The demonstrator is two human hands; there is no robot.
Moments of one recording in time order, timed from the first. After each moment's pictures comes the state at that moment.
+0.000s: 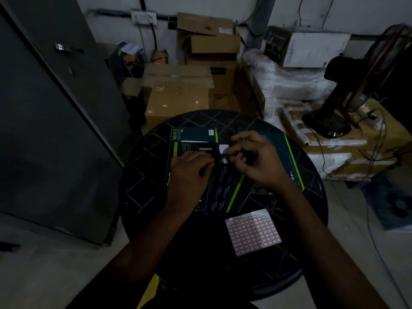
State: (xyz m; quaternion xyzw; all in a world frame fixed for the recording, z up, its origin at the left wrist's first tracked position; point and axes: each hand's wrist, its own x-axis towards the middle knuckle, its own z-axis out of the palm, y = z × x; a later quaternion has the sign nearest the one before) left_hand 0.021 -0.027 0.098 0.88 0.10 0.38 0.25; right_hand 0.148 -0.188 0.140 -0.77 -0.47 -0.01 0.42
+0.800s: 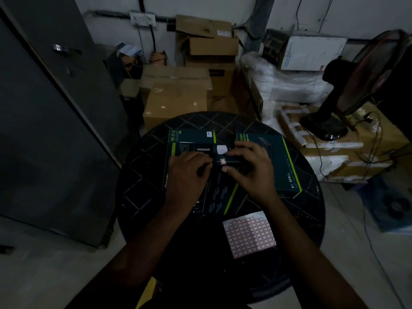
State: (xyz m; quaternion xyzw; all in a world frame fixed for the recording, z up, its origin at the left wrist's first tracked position) left_hand 0.025 -0.027 0.100 0.89 0.11 0.37 0.25; right_hand 0.137 -0.186 0.103 -0.81 -0.39 -0.15 0.41
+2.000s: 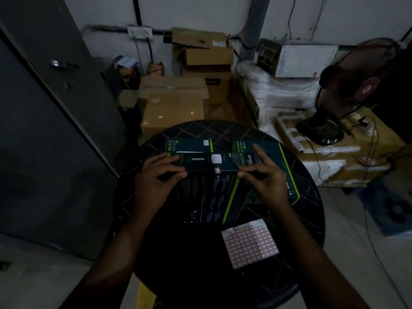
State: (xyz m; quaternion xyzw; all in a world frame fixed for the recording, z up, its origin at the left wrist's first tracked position) left_hand 0.011 0.033 0.086 0.81 0.12 0.36 0.44; right_hand 0.158 -0.220 0.093 -0.77 -0.32 -0.07 0.54
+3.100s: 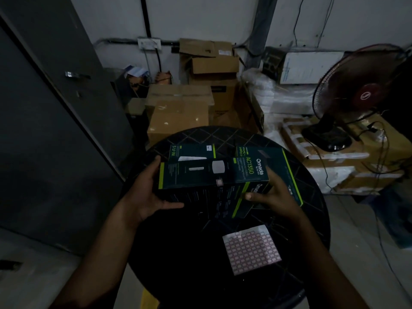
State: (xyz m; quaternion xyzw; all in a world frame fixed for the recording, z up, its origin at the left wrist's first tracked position) left_hand -0.003 0.031 0.140 0.42 0.33 0.01 0.85; right_hand 0.154 -0.252 0.108 -0.70 -0.32 0.17 0.61
